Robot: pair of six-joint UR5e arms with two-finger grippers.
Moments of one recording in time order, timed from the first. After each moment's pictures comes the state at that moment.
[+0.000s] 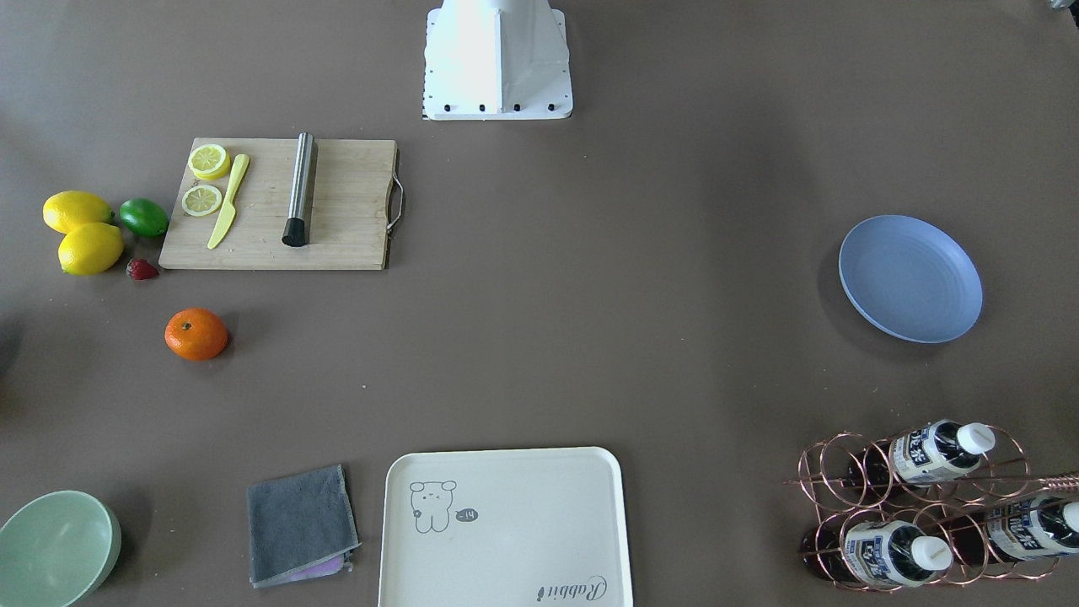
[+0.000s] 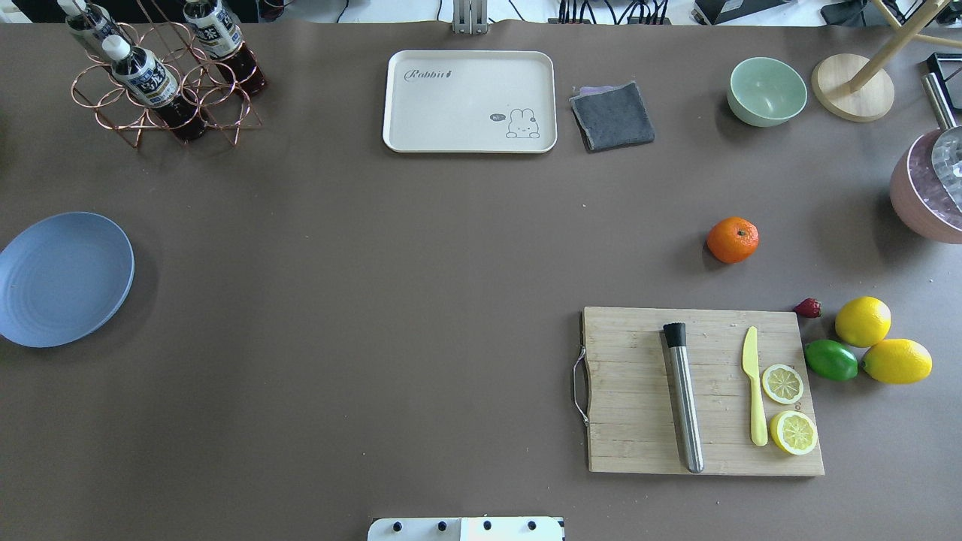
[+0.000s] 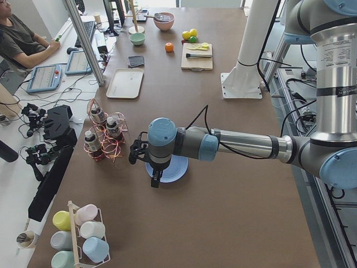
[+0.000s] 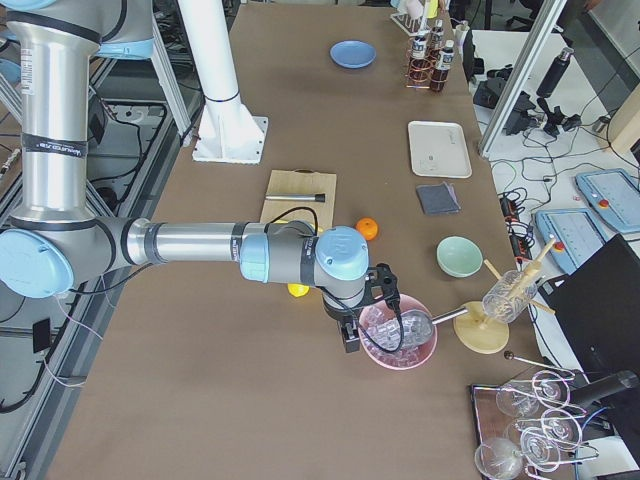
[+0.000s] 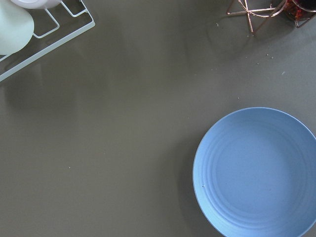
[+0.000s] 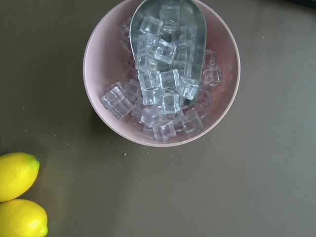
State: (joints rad) left arm -1.59 -1.46 -1.79 -1.65 -2.41 0.01; right arm 1.67 -1.68 1.74 -1.64 2.37 -0.35
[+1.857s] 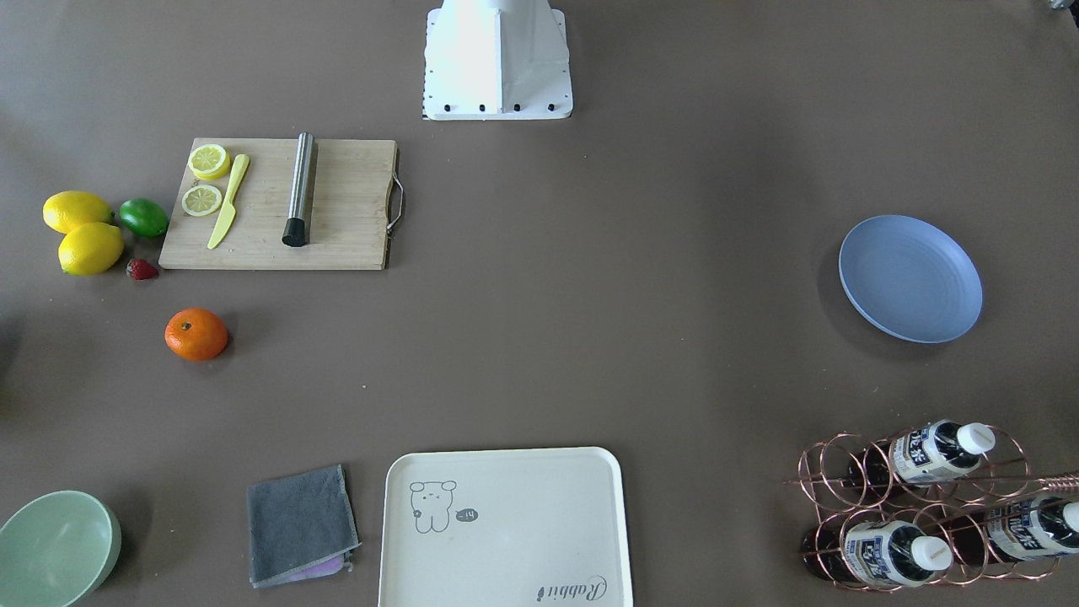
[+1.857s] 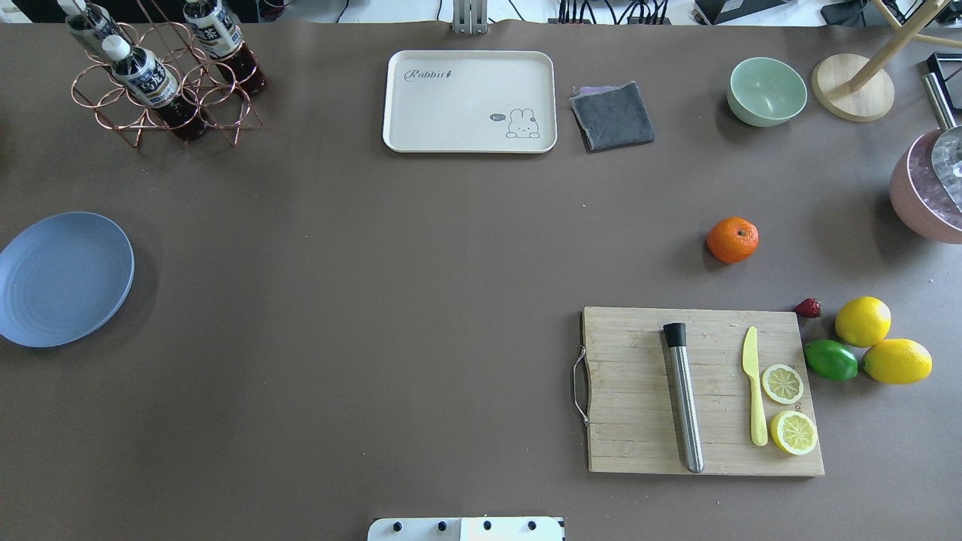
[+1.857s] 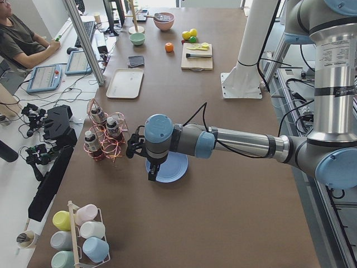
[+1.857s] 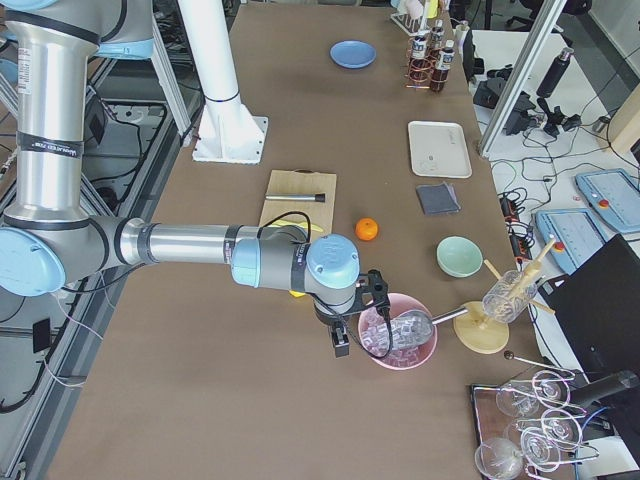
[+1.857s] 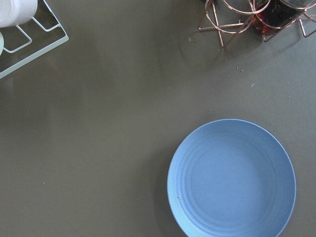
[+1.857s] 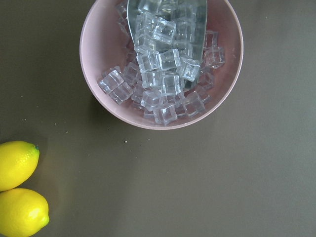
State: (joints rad) left arm -1.59 -1.49 -1.78 -1.65 -2.47 0.01; right arm 1.67 -1.71 1.75 -1.64 2.38 -0.35
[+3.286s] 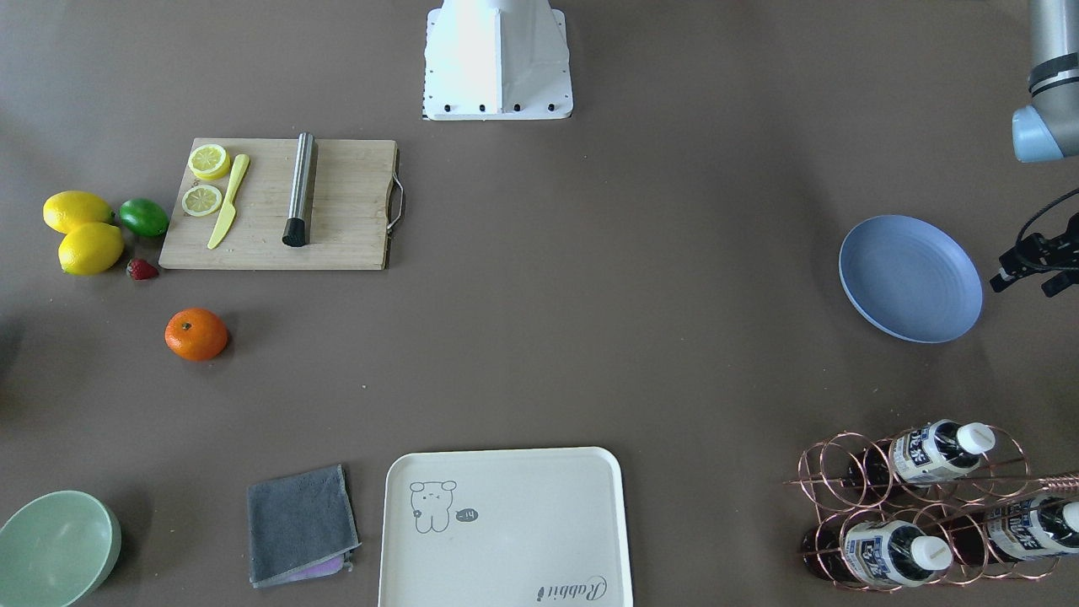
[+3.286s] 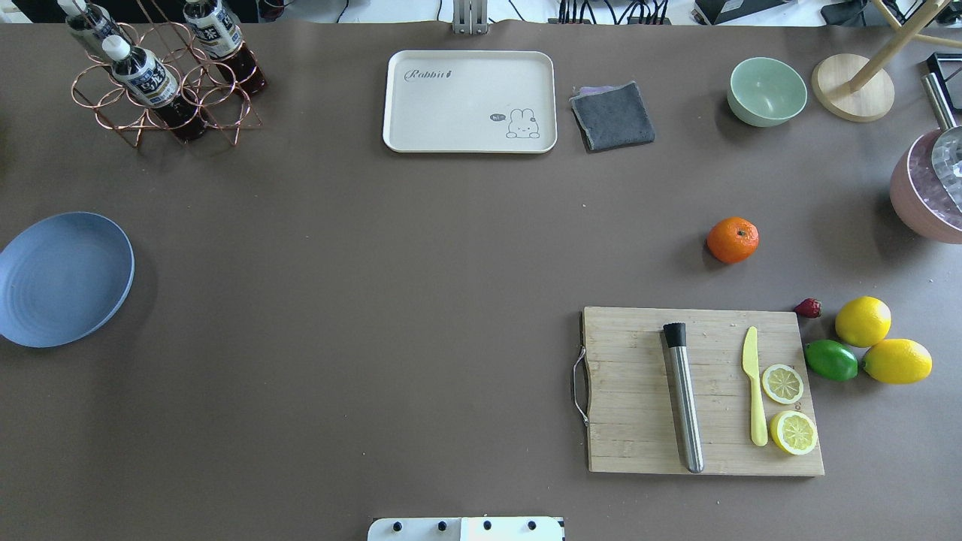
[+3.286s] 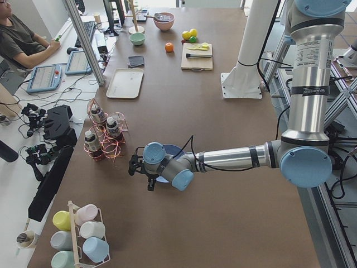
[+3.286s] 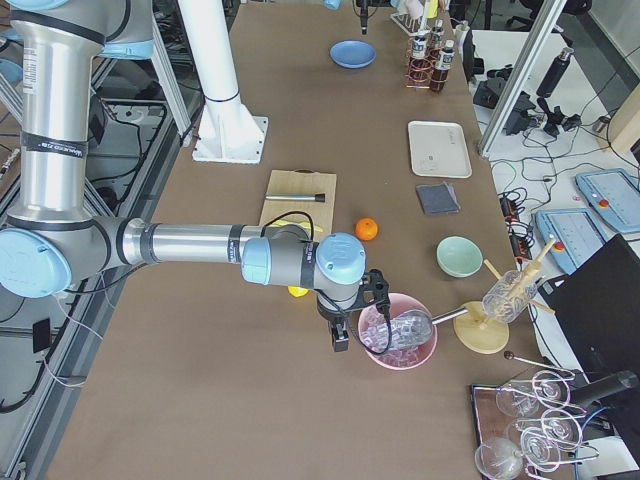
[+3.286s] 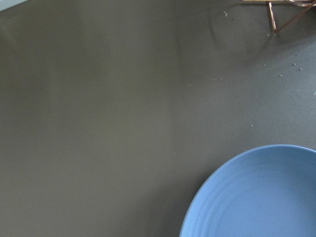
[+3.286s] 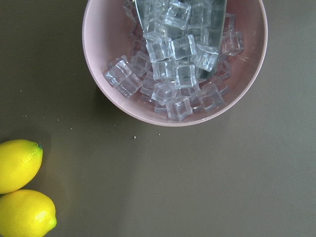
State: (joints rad) left arm -1.27 -1.57 -1.34 -2.35 -2.34 -0.53; right arm 1.59 -1.71 1.74 -1.64 2.37 -0.27
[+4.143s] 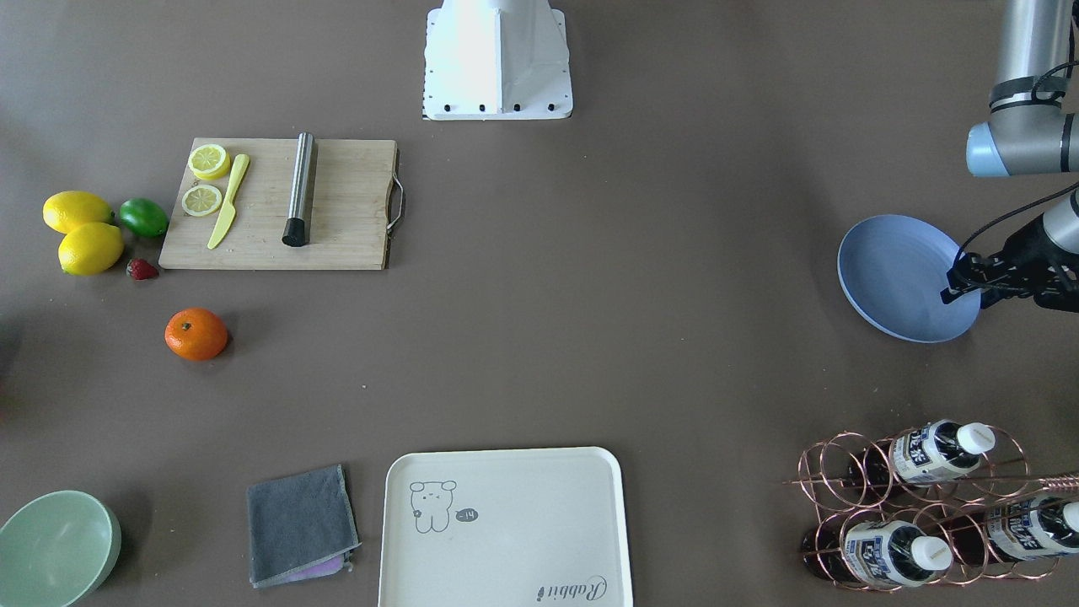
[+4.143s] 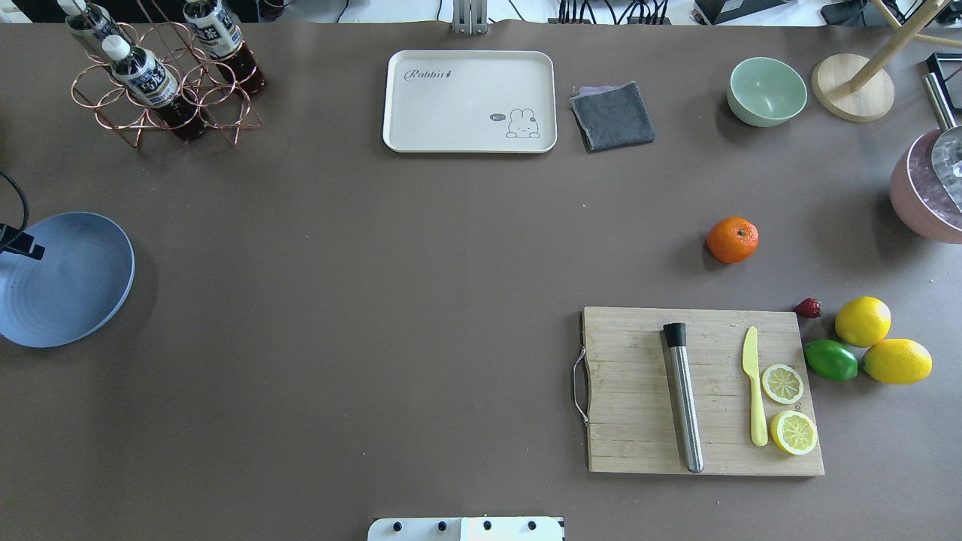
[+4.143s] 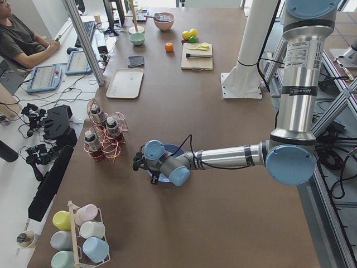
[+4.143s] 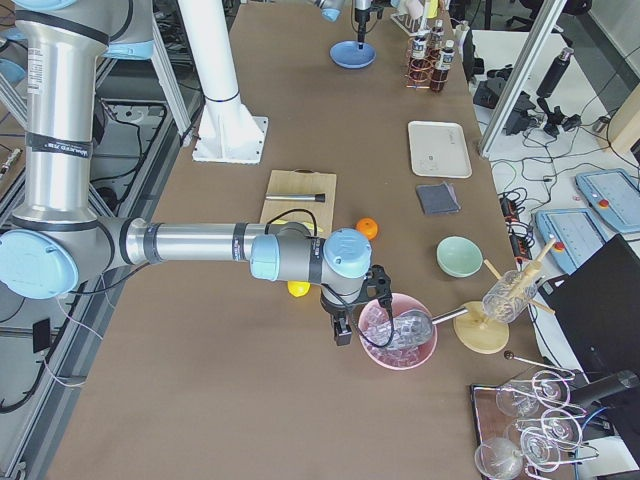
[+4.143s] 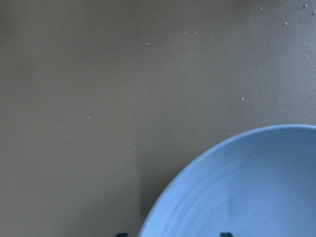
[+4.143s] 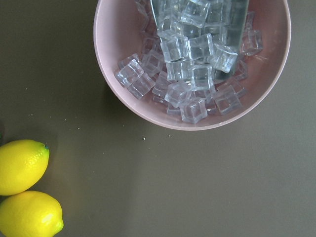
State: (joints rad) left arm -1.16 -1.61 -1.29 -2.36 -2.32 -0.54; right arm 1.56 -1.70 1.74 -1.64 2.37 -0.26
